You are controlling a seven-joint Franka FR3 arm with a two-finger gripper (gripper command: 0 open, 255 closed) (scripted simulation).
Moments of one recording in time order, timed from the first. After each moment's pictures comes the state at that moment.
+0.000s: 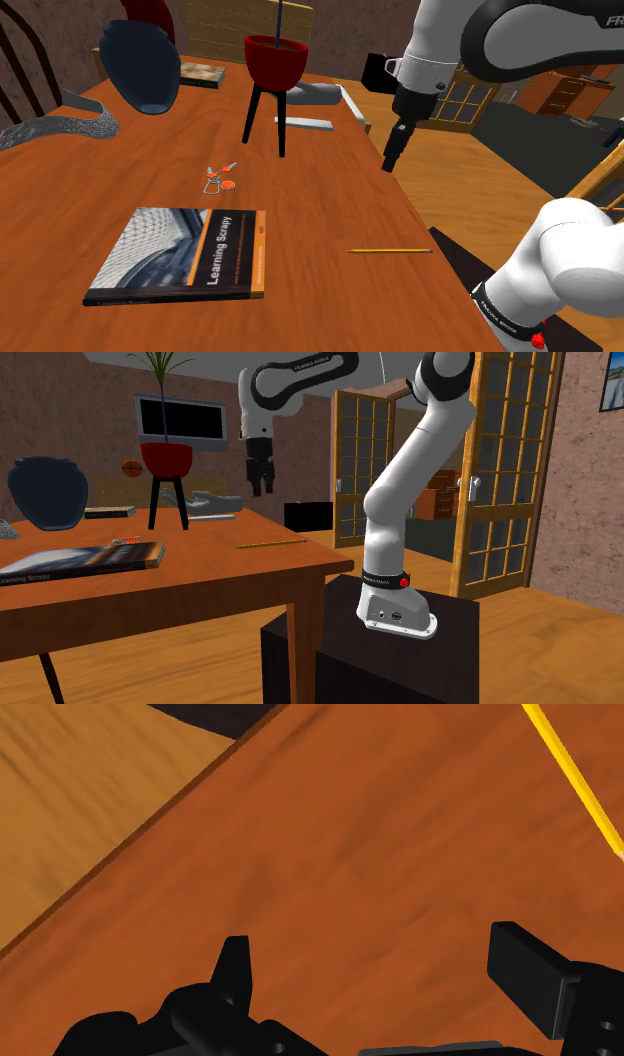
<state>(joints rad) 0.25 -0.59 0.10 -2.42 0.00 1.79 -0.01</state>
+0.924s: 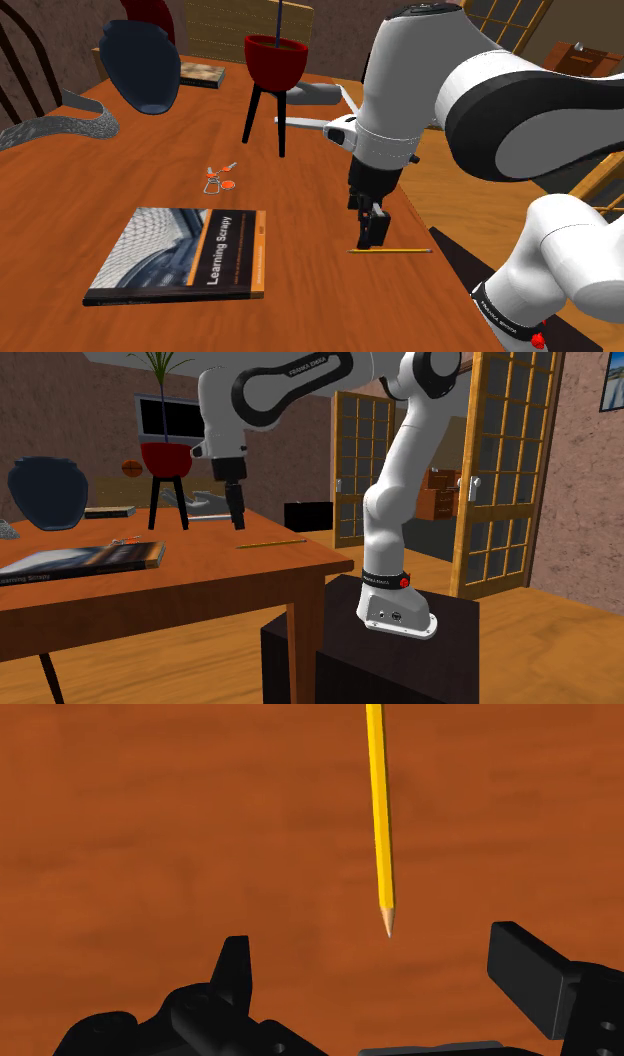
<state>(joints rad) 0.50 -0.41 0.28 -2.44 0.06 1.95 -0.21</state>
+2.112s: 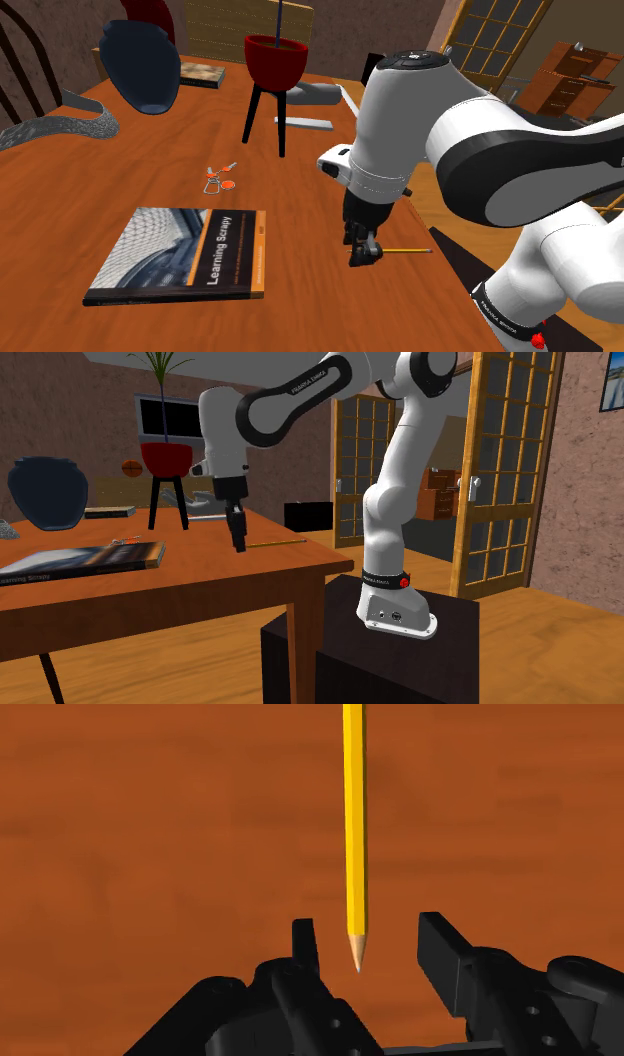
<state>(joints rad) 0.53 -0.37 0.31 -2.51 0.08 2.07 -0.22</state>
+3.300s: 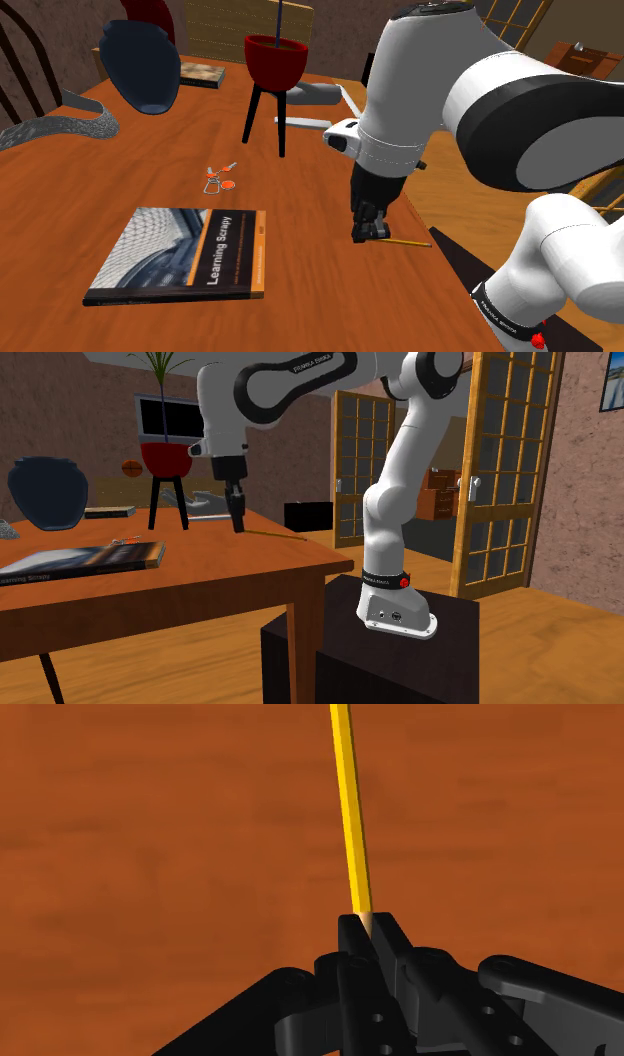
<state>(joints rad) 0.52 -0.42 0.30 -2.44 0.07 1.94 -0.23</state>
